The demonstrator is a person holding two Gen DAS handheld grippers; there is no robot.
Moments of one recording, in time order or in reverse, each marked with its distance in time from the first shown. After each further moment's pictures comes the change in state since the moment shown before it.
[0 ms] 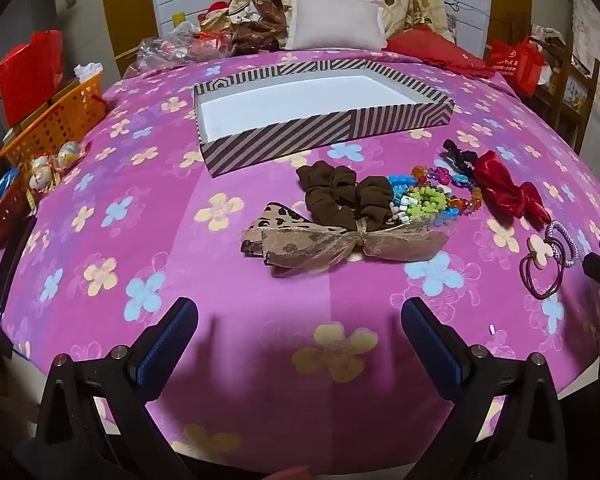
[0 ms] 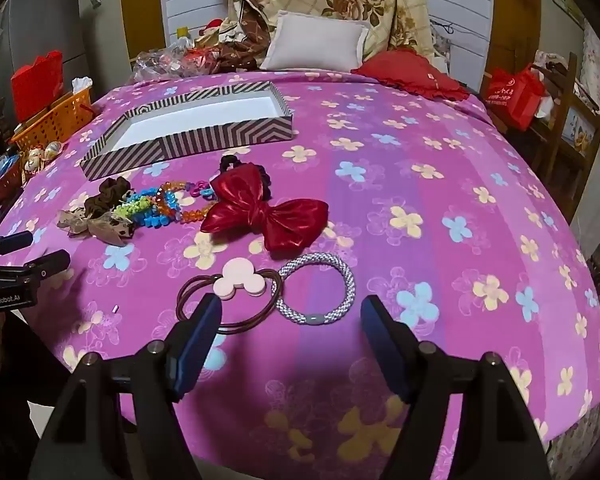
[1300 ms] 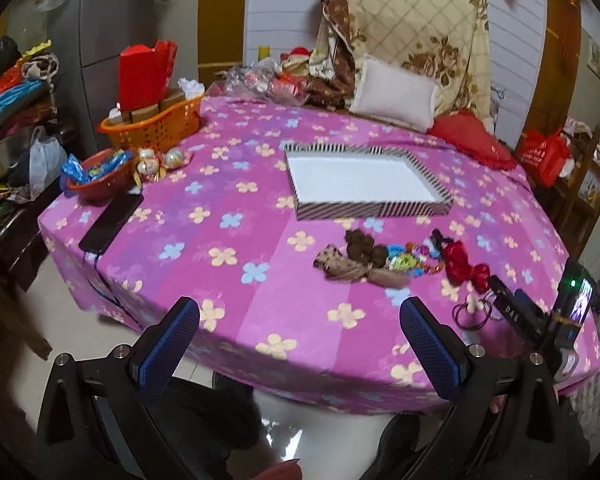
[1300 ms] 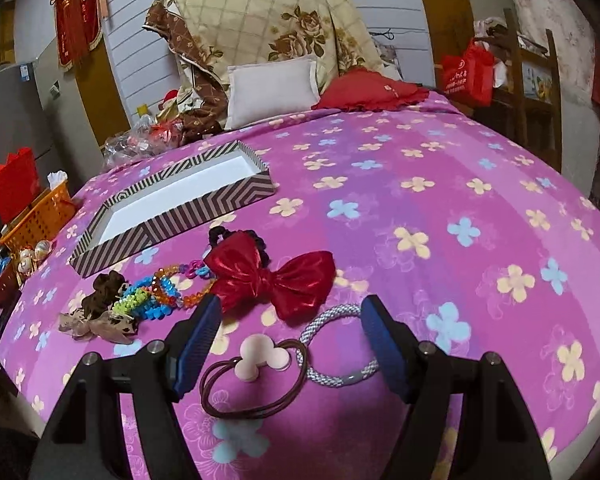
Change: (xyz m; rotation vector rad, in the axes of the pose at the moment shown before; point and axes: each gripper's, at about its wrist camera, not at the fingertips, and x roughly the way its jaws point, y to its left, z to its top) left arm -0.185 0.034 -0.019 -0.249 -0.155 0.100; right arm 0.015 -0.005 0.010 0.274 -0.212 0.001
